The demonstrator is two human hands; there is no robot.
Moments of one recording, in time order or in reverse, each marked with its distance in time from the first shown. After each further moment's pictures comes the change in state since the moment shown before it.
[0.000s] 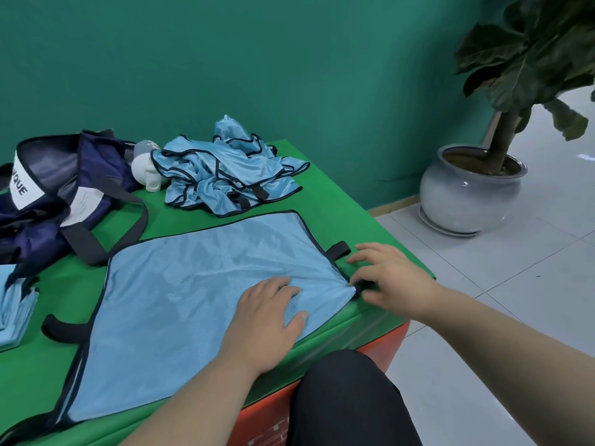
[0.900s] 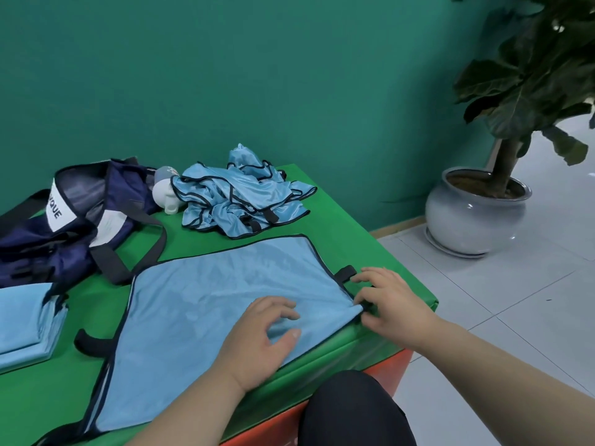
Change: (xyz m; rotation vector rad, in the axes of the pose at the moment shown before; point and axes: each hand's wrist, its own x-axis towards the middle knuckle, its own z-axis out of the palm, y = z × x) left_hand -0.016 -0.010 -0.034 -0.468 0.114 0.070; right_hand -0.004 -0.018 0.001 0.064 0.080 0.106
